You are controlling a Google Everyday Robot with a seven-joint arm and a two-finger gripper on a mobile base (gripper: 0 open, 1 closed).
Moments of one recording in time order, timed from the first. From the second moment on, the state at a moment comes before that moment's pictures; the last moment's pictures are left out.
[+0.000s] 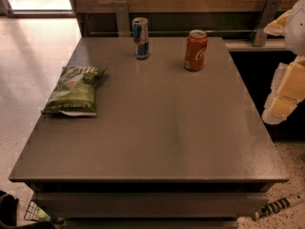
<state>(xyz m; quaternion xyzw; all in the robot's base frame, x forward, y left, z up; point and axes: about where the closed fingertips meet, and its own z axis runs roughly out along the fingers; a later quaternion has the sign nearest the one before) 0.438 -0.212 0.993 -0.60 0.78 -0.05 0.18</state>
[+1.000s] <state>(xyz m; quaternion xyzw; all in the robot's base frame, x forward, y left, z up) 0.473 -0.165 0.974 -0.62 0.74 0.02 0.25</state>
